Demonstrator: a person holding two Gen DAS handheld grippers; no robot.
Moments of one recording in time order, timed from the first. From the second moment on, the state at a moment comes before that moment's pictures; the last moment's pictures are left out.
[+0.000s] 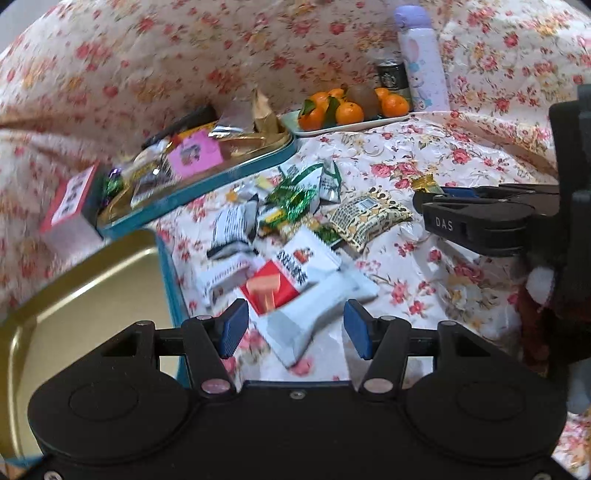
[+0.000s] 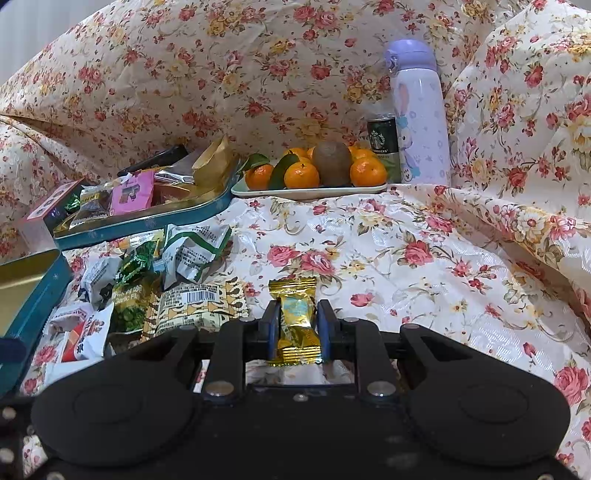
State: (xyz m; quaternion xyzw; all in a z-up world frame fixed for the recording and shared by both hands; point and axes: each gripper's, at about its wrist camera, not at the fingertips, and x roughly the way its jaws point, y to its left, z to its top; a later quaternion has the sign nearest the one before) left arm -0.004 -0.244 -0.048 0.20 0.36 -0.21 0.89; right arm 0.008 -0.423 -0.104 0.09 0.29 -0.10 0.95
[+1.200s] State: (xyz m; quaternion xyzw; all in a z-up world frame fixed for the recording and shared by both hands) left arm 0.019 -0.263 -0.055 0.18 0.41 -0.27 0.86; right arm 0.007 -0.424 -0.105 0.10 0.29 -0.10 0.95
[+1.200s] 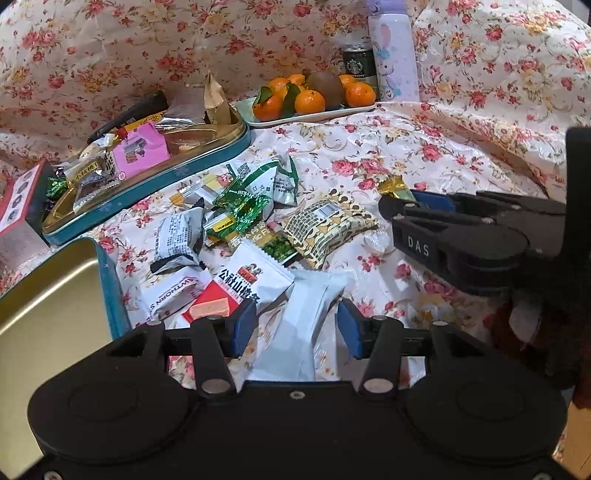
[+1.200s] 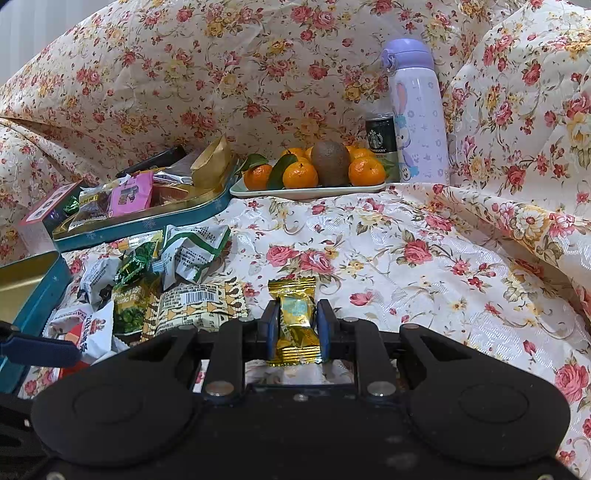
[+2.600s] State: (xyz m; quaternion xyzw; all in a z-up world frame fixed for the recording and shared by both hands) left arm -0.007 -0.234 -0.051 0.10 0.45 -0.27 0.85; right arm 0.007 -0.426 -0.105 0.10 0.28 -0.10 0.95
